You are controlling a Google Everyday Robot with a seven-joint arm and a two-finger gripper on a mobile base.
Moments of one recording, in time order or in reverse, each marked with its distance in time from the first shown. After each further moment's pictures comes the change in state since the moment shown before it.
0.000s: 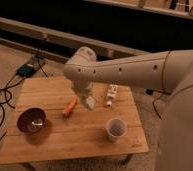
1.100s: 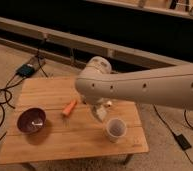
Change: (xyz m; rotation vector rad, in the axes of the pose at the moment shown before) arm 0.044 -0.052 -0.024 0.040 -0.020 0.157
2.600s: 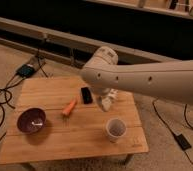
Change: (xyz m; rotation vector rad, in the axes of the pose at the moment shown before) arm -0.052 -0.012 -0.012 0.011 -0.064 0.048
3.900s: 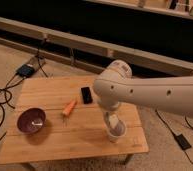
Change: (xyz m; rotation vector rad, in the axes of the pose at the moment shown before) arm 0.068 -0.065 0.009 0.038 0.130 0.090
